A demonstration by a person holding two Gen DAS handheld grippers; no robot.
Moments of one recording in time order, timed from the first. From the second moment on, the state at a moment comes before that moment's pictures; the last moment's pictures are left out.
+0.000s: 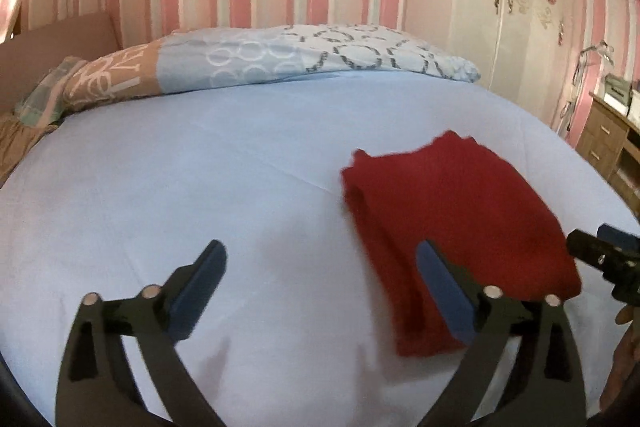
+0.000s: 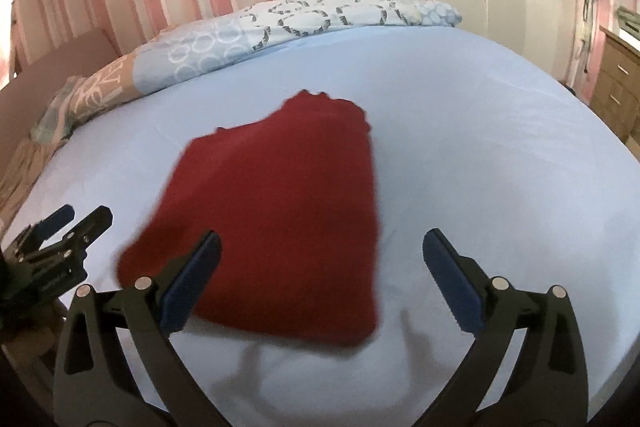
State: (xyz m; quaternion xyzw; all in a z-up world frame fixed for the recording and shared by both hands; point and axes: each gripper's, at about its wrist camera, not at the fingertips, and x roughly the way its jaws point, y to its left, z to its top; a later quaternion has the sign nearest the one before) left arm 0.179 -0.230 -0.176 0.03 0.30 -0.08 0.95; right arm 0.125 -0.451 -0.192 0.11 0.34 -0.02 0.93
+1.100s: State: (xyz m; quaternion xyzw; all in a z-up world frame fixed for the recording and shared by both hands) left arm 0.030 -0.074 -0.068 0.00 0.26 0.01 0.97; right arm 0.022 -0.257 -0.083 0.03 0.27 0.04 0.96
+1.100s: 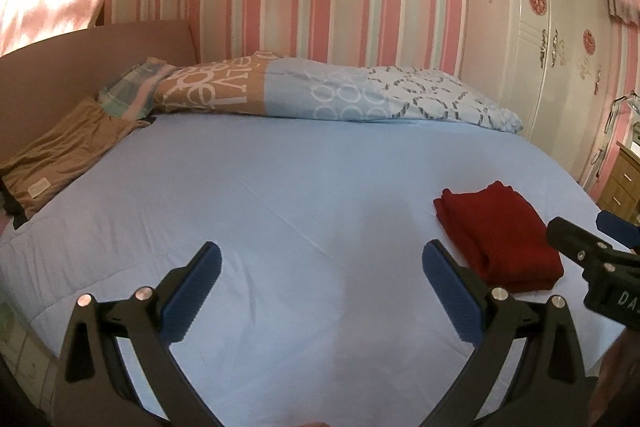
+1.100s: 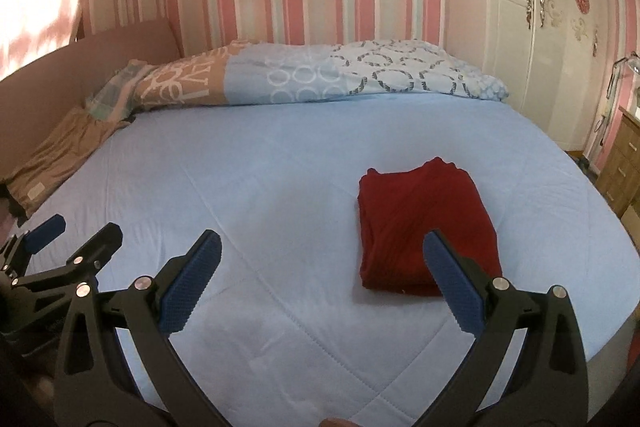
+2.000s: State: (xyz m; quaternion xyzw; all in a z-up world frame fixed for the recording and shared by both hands) left arm 0.021 -0.072 -0.066 0.00 0.24 0.03 0.97; right arm 0.007 -0.271 -0.081 0.03 0.25 0.03 0.97
